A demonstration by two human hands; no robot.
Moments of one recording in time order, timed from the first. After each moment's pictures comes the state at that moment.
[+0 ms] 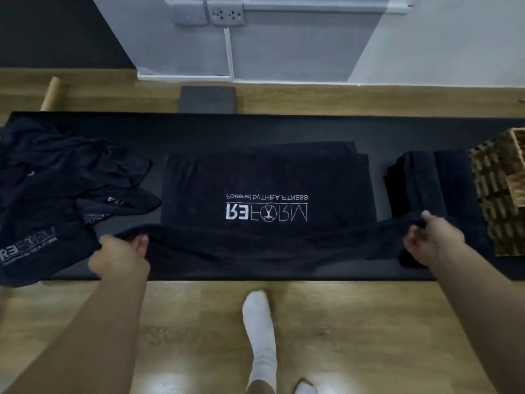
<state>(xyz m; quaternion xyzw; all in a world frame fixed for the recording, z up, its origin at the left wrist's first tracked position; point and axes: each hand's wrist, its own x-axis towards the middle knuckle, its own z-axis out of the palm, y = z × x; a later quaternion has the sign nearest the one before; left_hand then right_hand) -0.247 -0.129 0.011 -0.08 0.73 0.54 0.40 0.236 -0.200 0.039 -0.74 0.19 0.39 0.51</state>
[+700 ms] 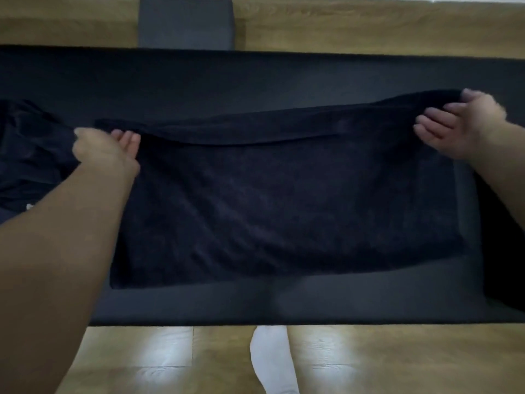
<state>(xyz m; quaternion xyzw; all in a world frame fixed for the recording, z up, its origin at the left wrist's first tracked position) -0.235 0.143 -0.183 -0.03 0.67 0.54 0.51 0.276 0.055 -0.141 -0.76 0.03 0.46 0.46</state>
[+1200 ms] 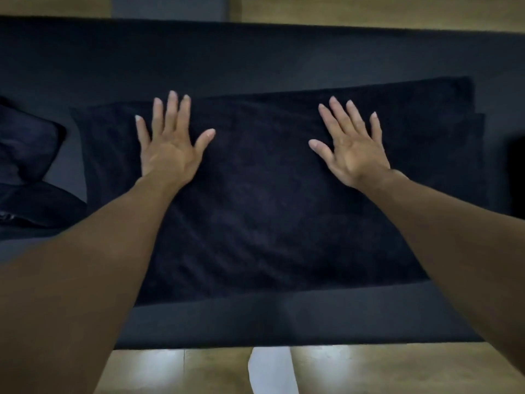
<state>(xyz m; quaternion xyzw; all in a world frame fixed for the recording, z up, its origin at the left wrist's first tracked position) -0.168 0.113 -0.262 0.73 0.66 -0.08 0.16 0.153 0.041 -0.251 -0.71 -0.67 0.19 -0.08</state>
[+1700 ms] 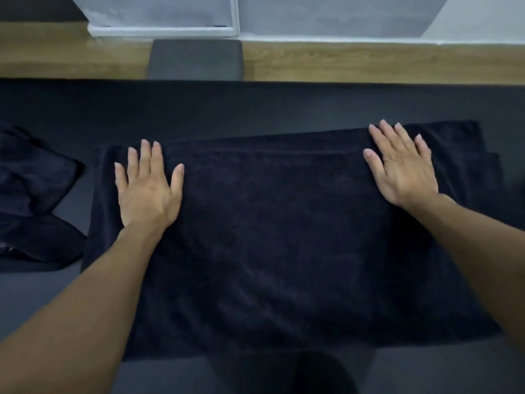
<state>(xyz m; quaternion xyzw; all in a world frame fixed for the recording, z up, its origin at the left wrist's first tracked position) -0.209 0.098 -0.282 0.69 0.72 0.02 0.04 0.223 0.055 -0.279 -0.77 -0.64 0.05 0.02</state>
